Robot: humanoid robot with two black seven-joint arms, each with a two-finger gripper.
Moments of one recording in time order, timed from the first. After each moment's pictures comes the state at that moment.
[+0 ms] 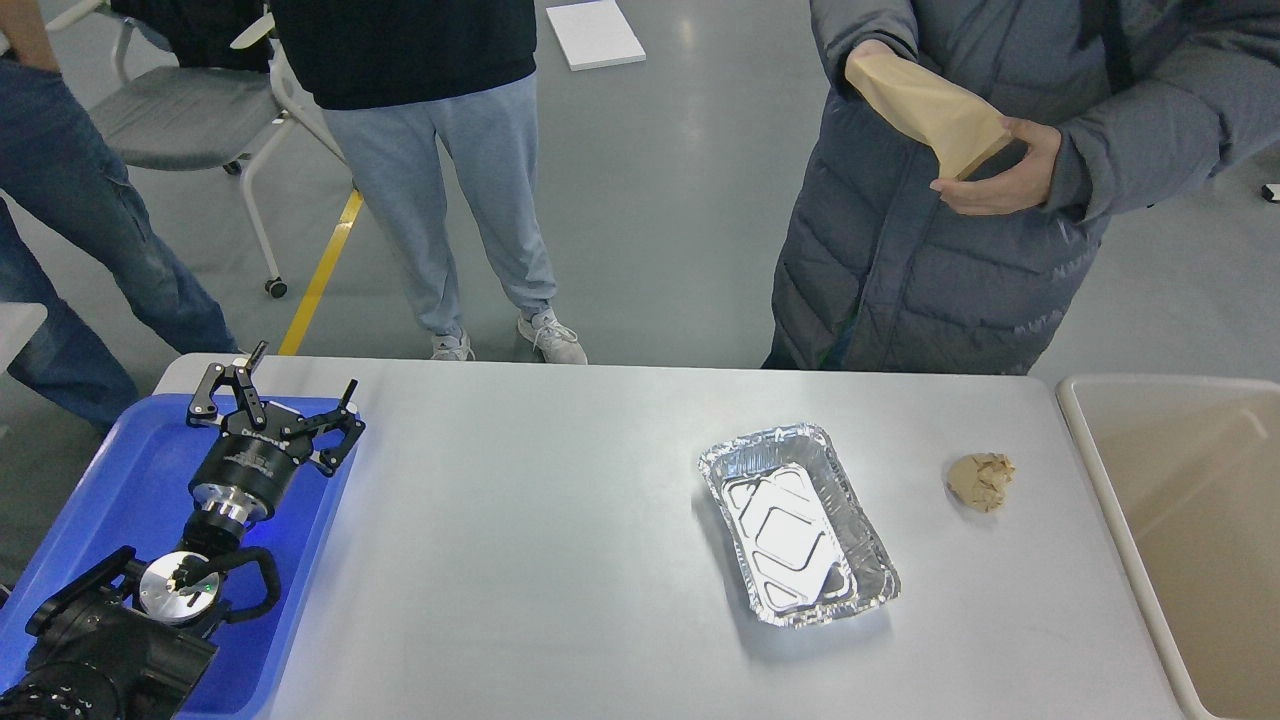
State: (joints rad) left arm -0.51 0.28 -1.02 -0.35 -0.22 -0.79 -0.19; right arm 2.01 -1.15 -0.94 0.84 -1.09 0.79 0.22
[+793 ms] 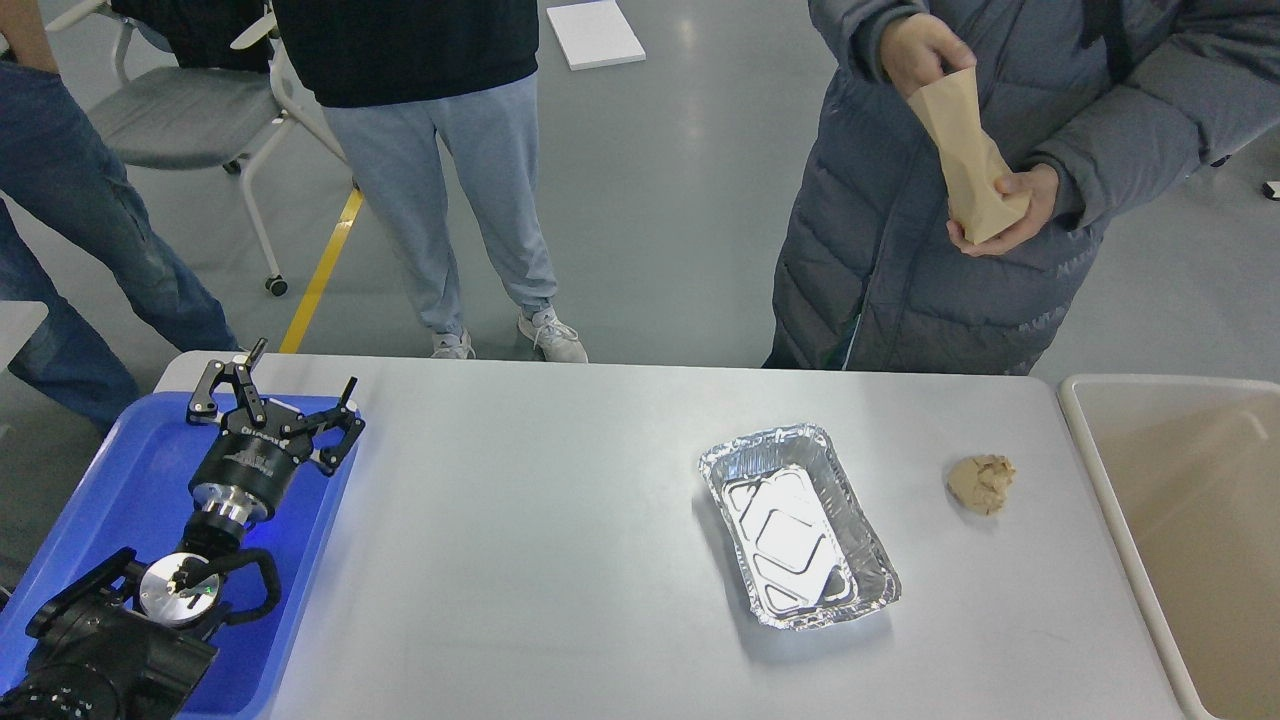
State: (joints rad) left arm -0.51 0.28 -1.02 -0.35 -0.22 -0.79 -0.19; right arm 1.44 -1.02 -0.94 0.64 -0.83 0.47 0.21
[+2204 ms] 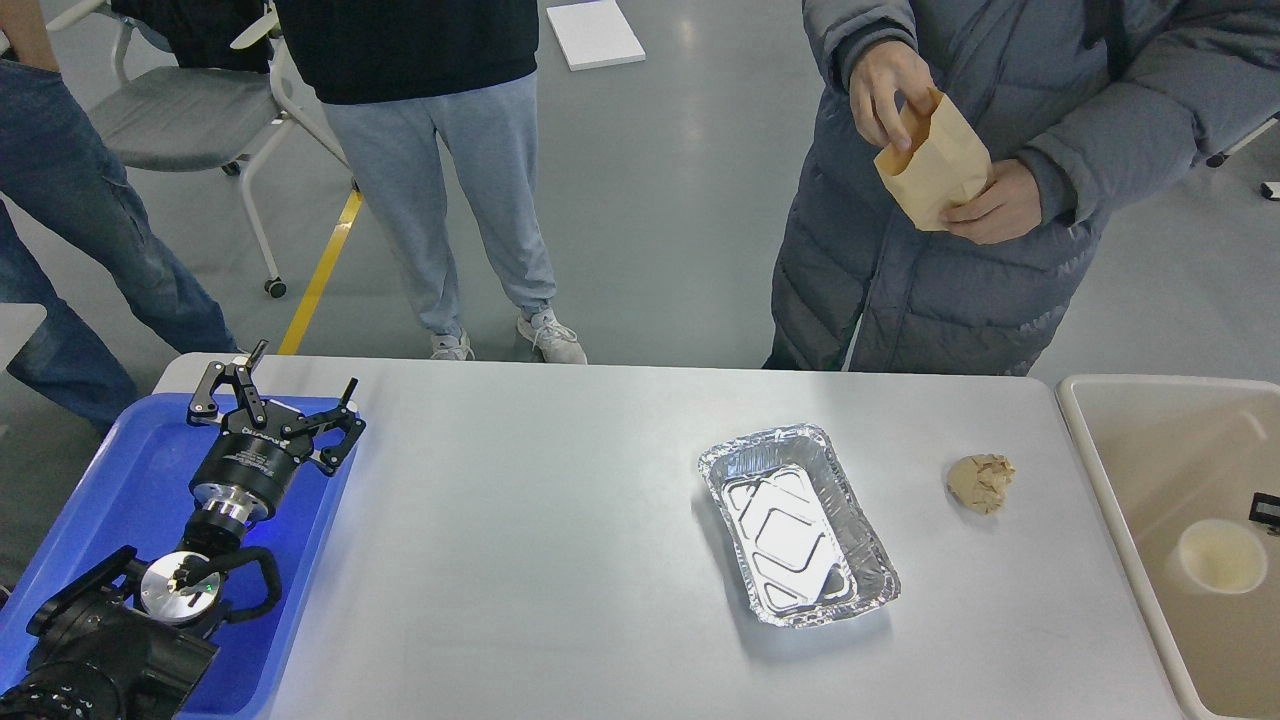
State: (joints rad) left arm -0.51 0.28 -1.02 -0.35 -0.22 -0.79 -0.19; right arm 0.95 -0.67 -0.82 0.33 -0.53 0.23 0.21
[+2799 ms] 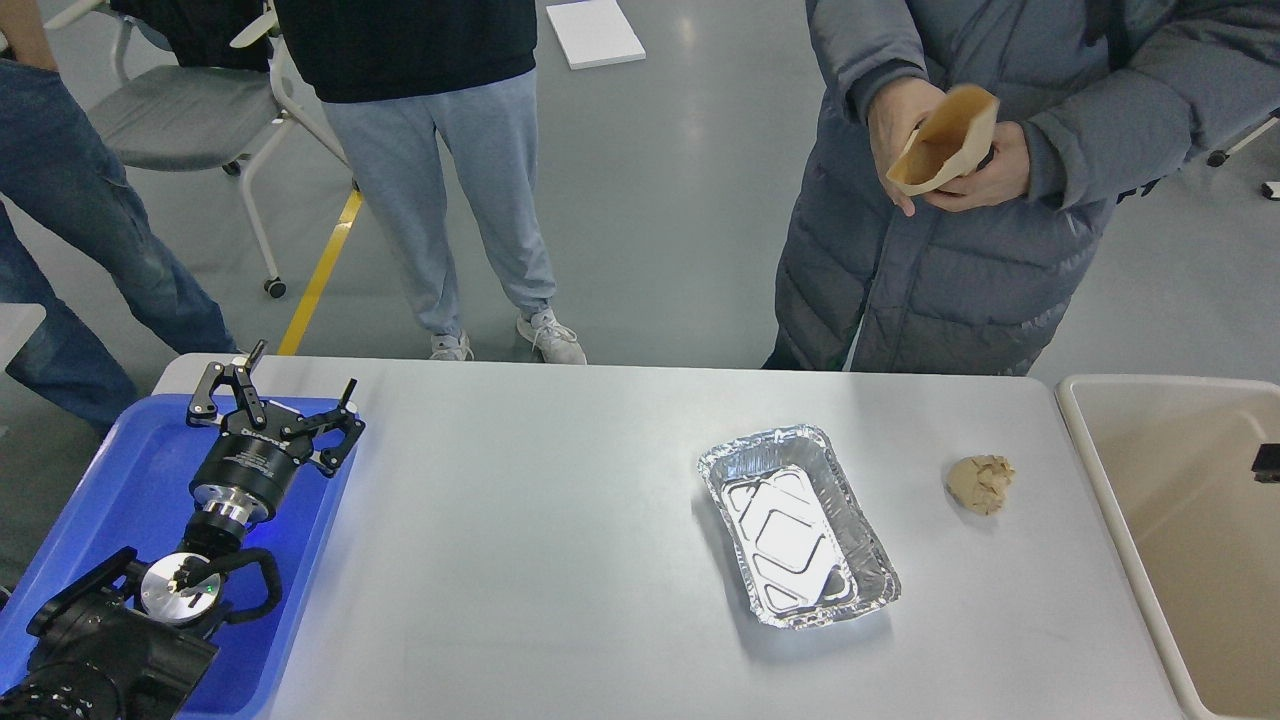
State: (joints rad) left arm -0.51 0.28 -1.02 -0.35 -0.22 -0.79 -0.19; right arm 1.15 -0.85 -0.77 0.57 -0.53 0.24 0.21
